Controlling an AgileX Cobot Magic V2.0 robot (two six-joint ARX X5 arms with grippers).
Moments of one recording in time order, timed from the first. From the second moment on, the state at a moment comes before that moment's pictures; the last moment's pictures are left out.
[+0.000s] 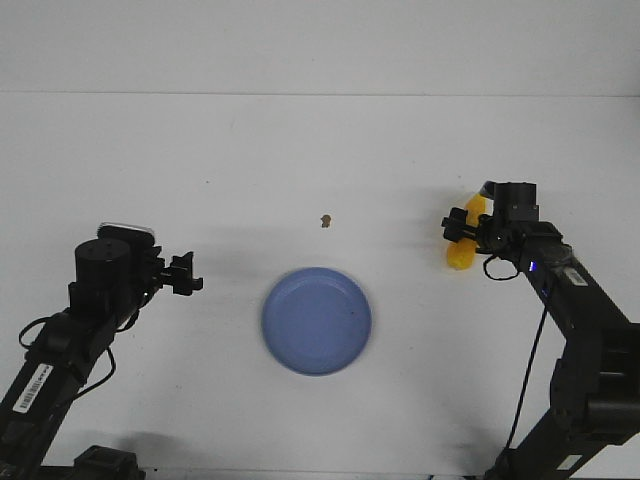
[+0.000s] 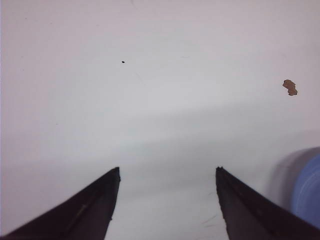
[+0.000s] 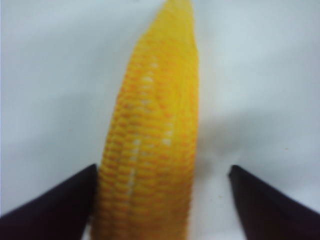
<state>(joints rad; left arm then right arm) -0.16 1.03 0.91 -0.35 0.06 -0.01 -0.05 1.77 1.23 -0.44 -0.11 0.35</state>
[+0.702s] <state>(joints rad) -0.16 1.03 0.91 -0.35 0.06 -0.01 0.20 1.56 1.24 -0.57 -0.18 0.29</state>
